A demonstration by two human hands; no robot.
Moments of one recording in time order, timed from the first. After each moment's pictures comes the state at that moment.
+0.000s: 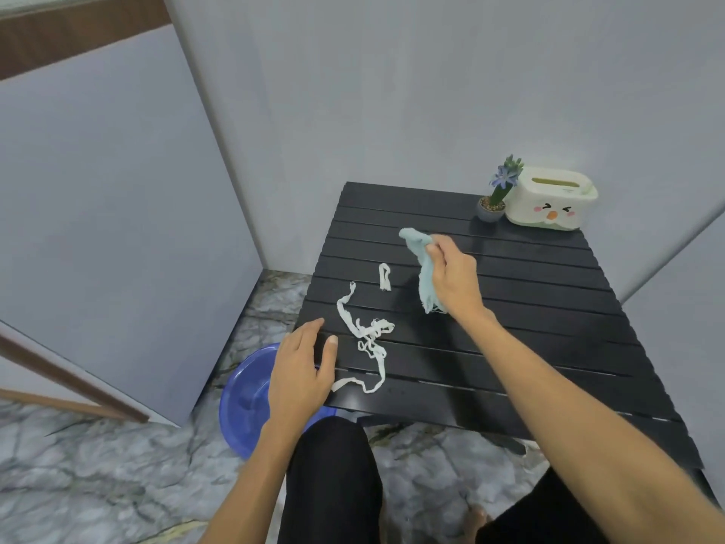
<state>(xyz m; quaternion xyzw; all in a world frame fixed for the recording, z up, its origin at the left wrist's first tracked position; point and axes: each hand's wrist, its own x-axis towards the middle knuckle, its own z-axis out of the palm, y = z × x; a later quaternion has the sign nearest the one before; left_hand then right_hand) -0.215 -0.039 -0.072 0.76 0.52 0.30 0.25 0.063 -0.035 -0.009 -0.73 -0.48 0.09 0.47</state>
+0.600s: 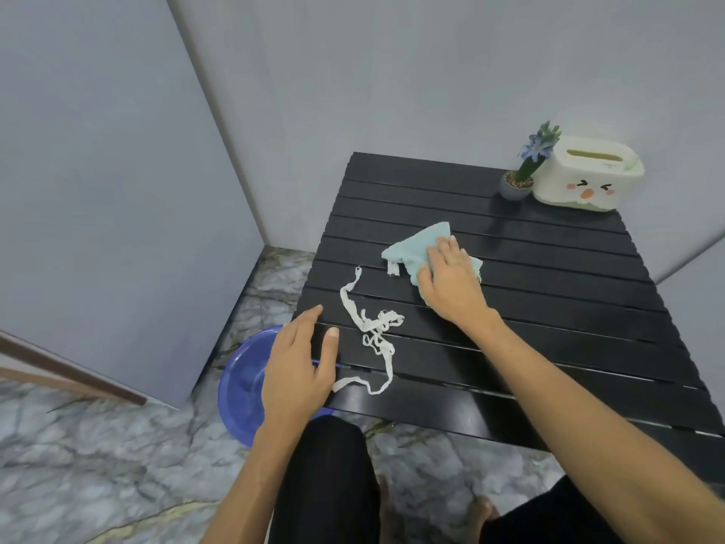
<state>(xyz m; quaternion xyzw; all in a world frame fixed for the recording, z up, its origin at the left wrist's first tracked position) -0.210 -0.036 -0.074 0.74 0.54 0.30 0.25 0.070 -0.012 -0.078 -0.79 -0.59 0.05 0.17</state>
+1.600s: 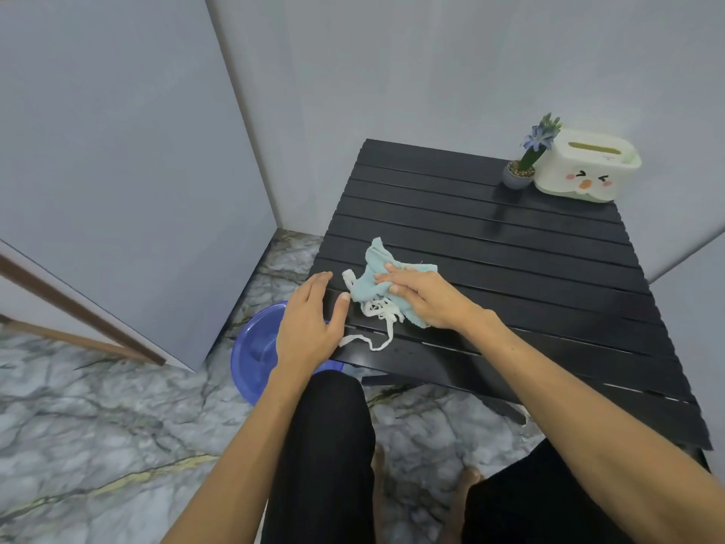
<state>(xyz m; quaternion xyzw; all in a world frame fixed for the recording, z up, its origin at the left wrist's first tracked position) -0.212 -0.037 -0.072 0.77 0.52 0.29 0.24 0.029 -0.059 -0.069 -0.60 -0.70 0.31 0.23</state>
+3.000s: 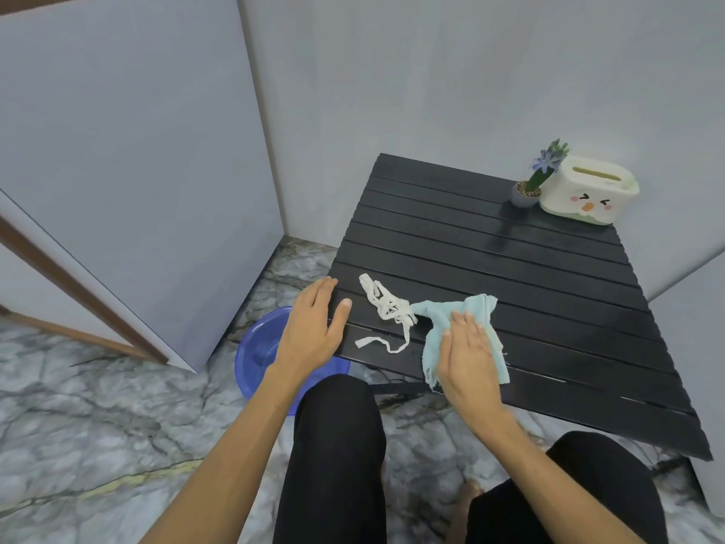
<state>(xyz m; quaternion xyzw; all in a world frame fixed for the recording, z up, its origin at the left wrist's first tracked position) -0.245 -0.025 -0.082 0.80 0.47 0.28 0.26 -0.036 -0.164 -0.076 -0.81 -0.52 0.04 0.25</state>
